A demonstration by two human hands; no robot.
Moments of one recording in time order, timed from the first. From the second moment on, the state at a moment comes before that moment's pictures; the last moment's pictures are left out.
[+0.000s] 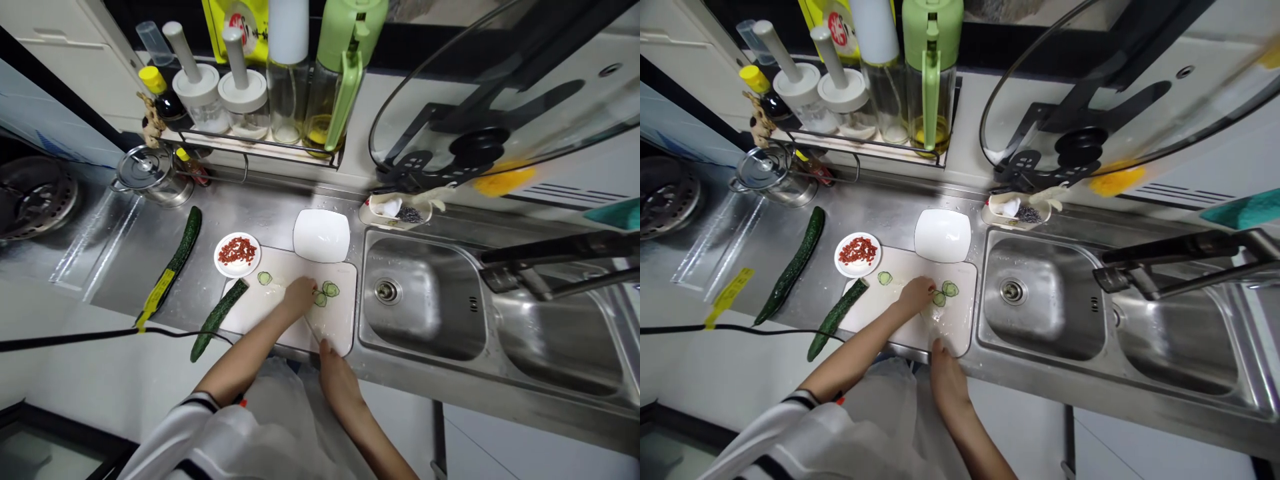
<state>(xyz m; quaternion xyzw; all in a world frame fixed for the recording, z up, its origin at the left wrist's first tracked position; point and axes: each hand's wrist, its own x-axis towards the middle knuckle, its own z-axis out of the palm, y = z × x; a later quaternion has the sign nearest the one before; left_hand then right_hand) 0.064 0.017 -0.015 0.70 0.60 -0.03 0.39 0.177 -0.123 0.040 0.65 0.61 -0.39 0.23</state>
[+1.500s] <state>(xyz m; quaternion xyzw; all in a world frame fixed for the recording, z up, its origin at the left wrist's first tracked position) 0.066 0.019 -0.014 0.73 0.56 -0.04 0.39 0.180 -0.121 0.042 0.64 0.61 -0.40 0.24</state>
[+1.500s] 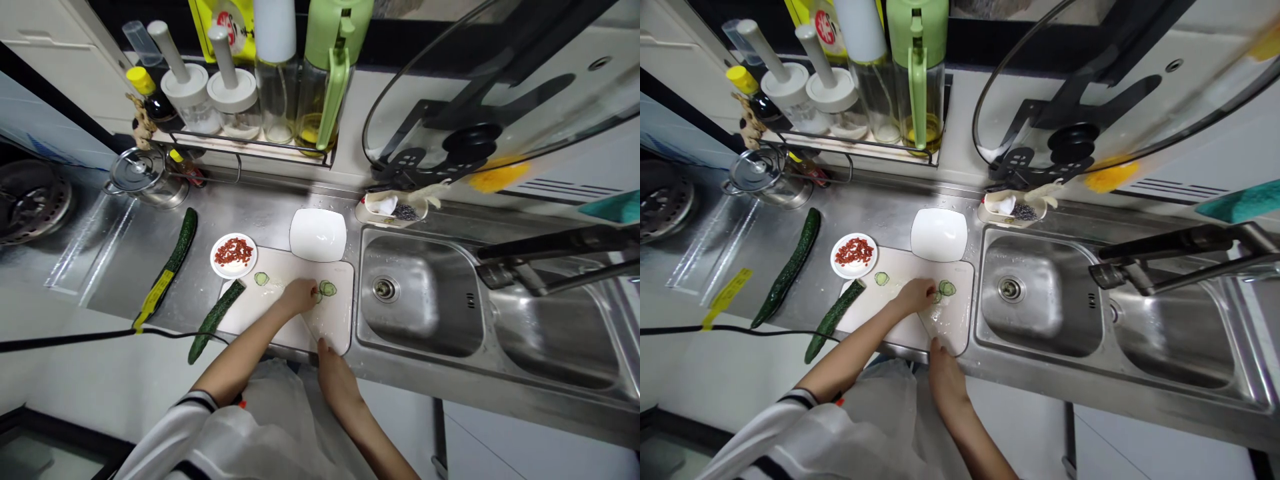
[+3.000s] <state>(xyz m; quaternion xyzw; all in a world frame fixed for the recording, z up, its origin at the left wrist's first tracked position) -0.002 -0.004 -0.042 0.55 0.73 0.11 0.40 0.163 -0.087 0.040 0.63 0.67 -0.34 0.20</state>
